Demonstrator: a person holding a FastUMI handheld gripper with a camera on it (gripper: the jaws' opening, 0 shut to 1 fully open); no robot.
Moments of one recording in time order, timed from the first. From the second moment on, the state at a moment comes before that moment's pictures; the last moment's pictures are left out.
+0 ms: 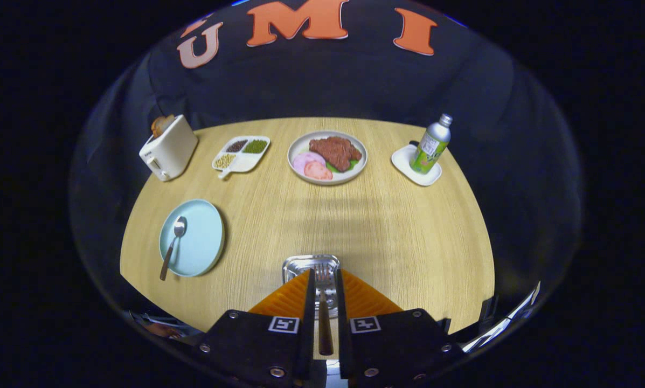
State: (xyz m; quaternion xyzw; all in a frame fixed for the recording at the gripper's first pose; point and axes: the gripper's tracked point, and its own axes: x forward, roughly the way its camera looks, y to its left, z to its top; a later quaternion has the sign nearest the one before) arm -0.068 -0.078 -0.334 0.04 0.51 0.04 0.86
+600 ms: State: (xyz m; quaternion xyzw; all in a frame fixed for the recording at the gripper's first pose) arm 0.008 -0.024 -0.175 0.07 0.19 0.07 0.98
